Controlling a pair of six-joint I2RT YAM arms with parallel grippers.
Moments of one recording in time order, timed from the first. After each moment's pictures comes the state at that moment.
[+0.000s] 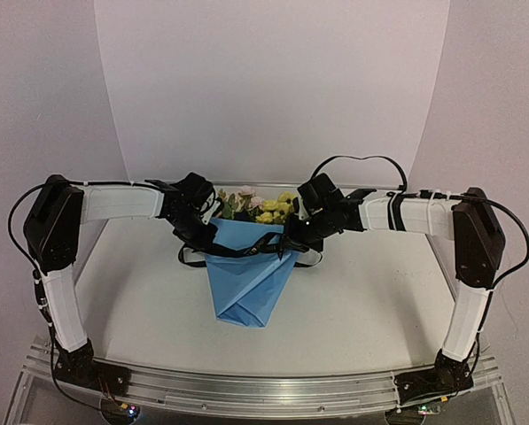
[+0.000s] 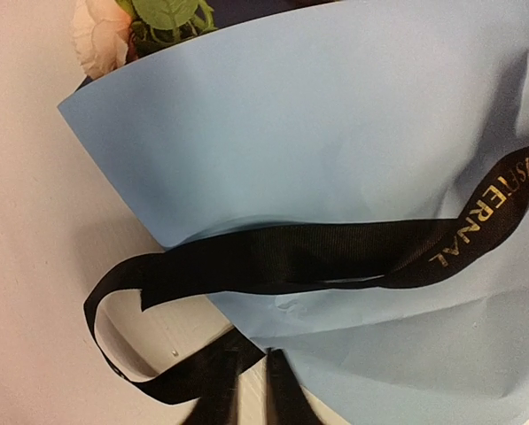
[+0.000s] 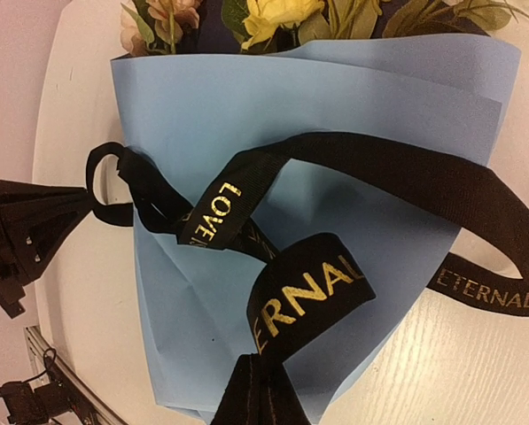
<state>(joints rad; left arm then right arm) -0.62 1.90 1.38 -0.58 -0.03 -0.08 0.74 1.90 1.42 -0.40 -0.17 0.78</state>
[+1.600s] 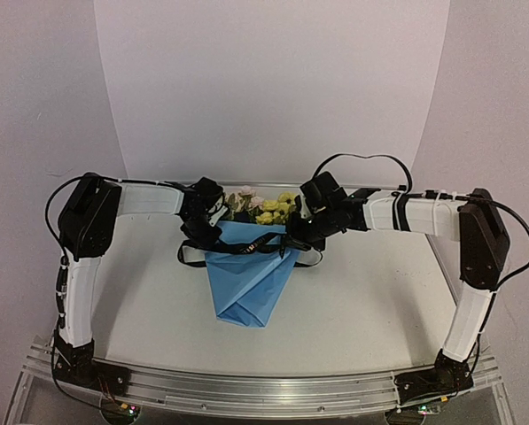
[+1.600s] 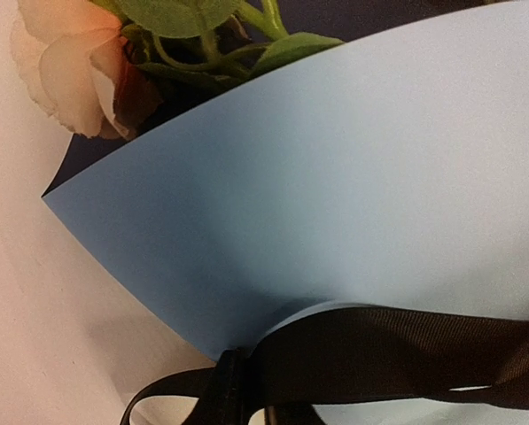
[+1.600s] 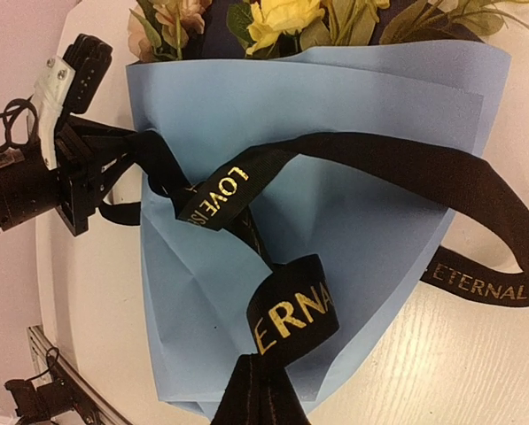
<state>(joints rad) -0.57 2.17 1.60 -0.60 -0.11 0.08 0.74 1.87 1.40 -0.40 -0.16 0.78</state>
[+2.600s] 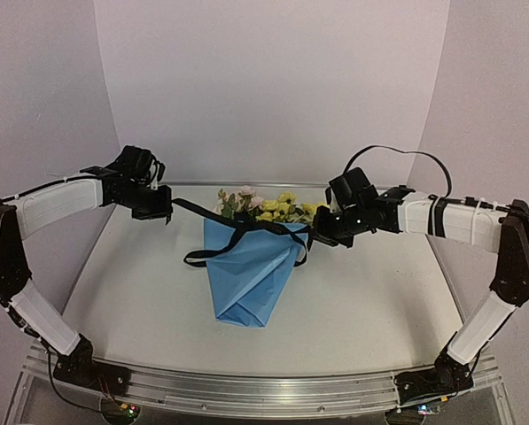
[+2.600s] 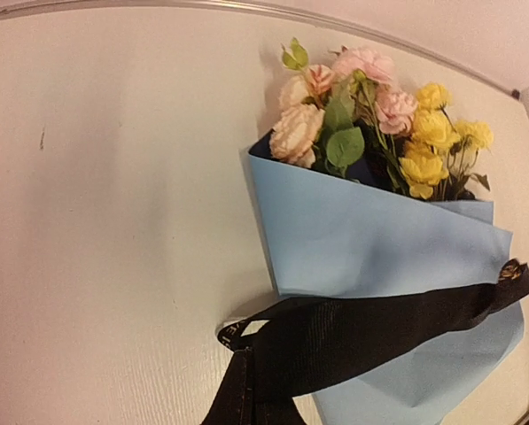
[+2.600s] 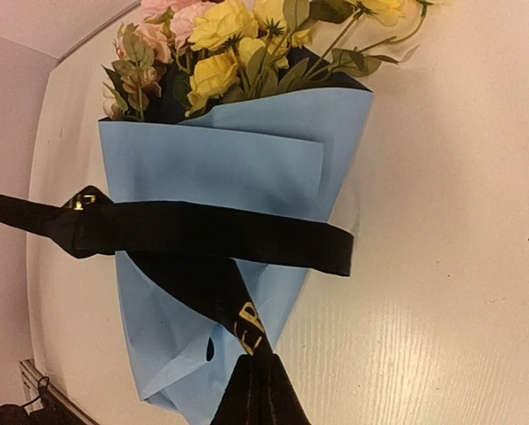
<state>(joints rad) -0.40 1.55 1.24 -0.51 0.05 -0.39 0.68 1.65 1.24 -0.43 -0.03 0.78</state>
